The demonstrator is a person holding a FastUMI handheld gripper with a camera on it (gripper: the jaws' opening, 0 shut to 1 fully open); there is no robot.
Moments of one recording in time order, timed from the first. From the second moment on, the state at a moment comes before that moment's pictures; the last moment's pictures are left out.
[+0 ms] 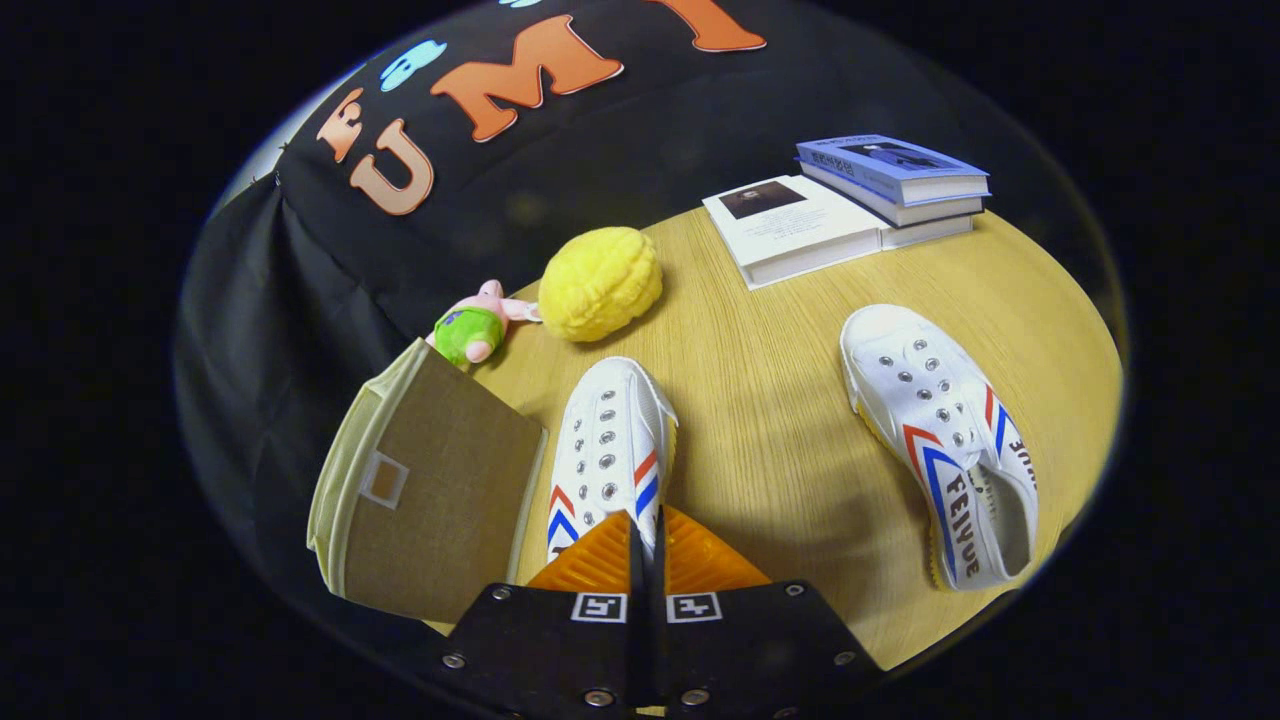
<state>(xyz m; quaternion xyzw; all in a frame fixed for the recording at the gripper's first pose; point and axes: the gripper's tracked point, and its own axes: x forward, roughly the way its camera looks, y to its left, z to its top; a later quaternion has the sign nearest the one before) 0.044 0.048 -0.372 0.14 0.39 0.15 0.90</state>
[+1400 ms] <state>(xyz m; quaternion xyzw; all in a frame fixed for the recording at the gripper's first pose) 0.012 0.311 -0.270 0.14 0.30 0.22 0.92</state>
